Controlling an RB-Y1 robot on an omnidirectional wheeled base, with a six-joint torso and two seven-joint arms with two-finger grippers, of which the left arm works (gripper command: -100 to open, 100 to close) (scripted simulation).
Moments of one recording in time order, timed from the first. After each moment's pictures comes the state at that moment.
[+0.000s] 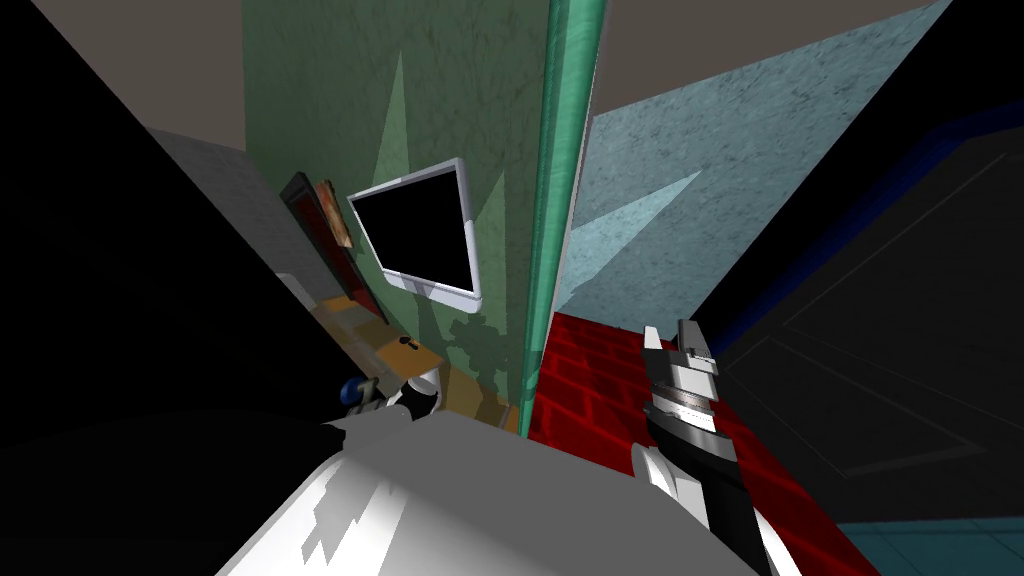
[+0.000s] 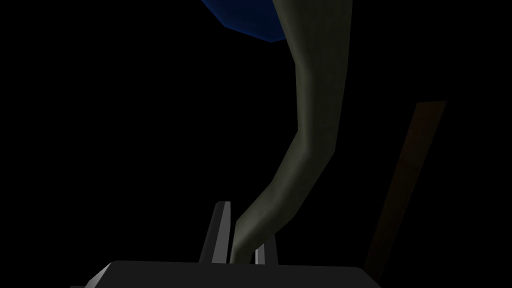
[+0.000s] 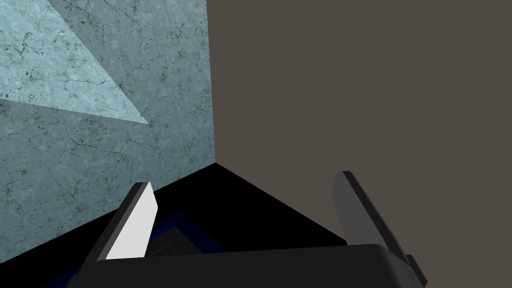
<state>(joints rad) -0.46 0.17 1.48 -0.43 0.85 -1.51 -0.78</state>
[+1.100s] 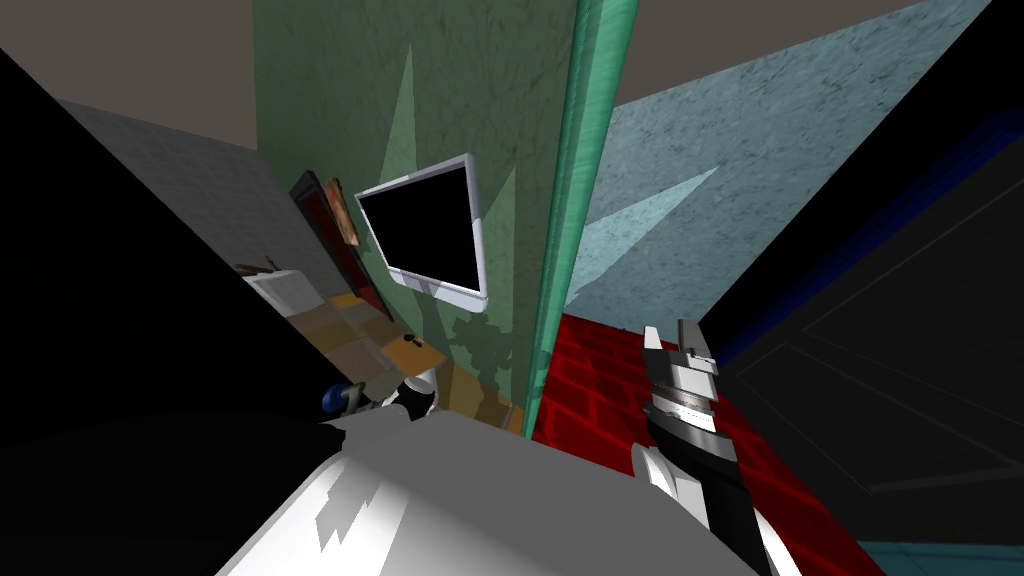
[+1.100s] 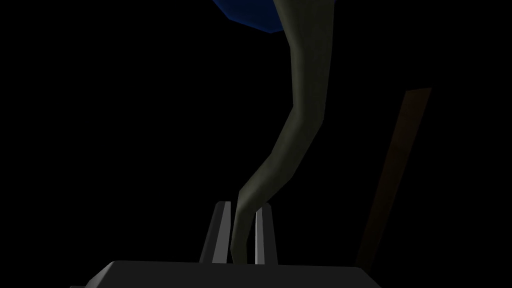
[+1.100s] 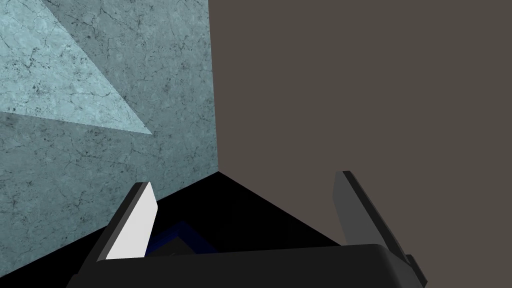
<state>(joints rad) -0.46 0.19 1.50 -0.42 0.87 -1.53 -0.78</state>
